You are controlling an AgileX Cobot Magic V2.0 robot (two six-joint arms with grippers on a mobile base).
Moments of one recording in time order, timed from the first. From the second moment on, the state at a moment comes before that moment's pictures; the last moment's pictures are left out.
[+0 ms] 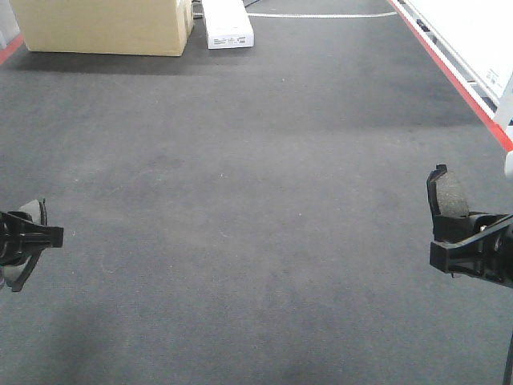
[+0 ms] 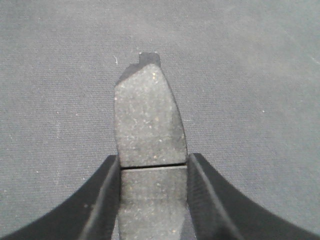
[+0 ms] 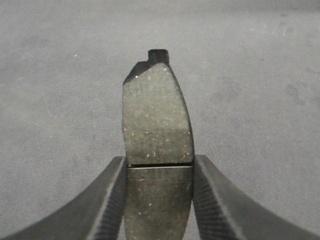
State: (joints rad) left arm -0.11 1.19 -0.82 0.00 0.65 -0.16; right arm 0.28 0.87 -0.65 -0.12 0.42 0.25
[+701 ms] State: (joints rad) left arm -0.11 1.19 -0.82 0.00 0.65 -0.16; right arm 0.28 0.87 -0.65 -0.12 0.42 0.25
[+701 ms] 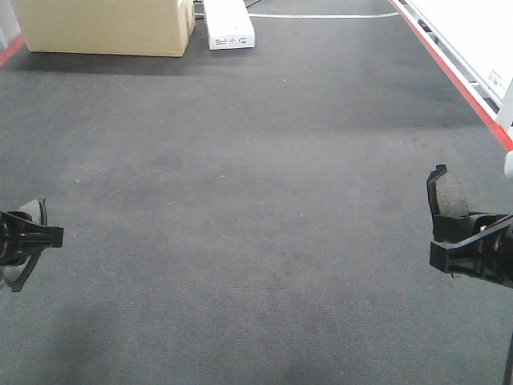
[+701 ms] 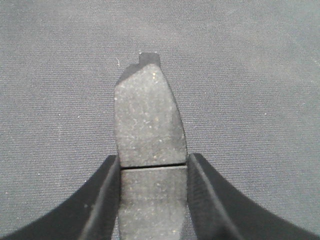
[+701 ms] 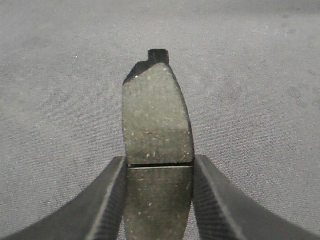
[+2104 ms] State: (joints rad) left arm -0.27 1.62 -1.13 -0.17 0.67 -0.15; right arm 0.28 0.87 -0.65 -0.12 0.42 0.25
